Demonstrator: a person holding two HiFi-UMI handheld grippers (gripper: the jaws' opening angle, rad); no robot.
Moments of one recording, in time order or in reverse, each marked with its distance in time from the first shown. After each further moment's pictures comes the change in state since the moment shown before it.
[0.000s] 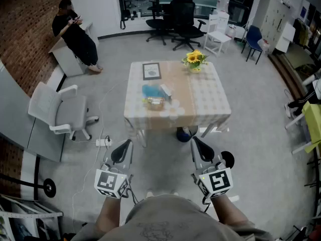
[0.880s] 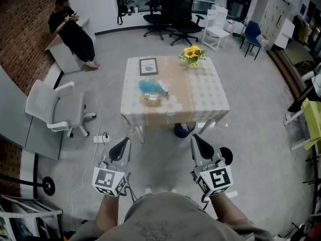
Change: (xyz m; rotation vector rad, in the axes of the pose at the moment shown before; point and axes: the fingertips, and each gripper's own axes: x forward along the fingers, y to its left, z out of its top) left arm 0.011 -0.003 -0.007 -0.008 0.030 -0.005; right arm -0.001 -0.018 -0.010 0.069 0.013 -0.019
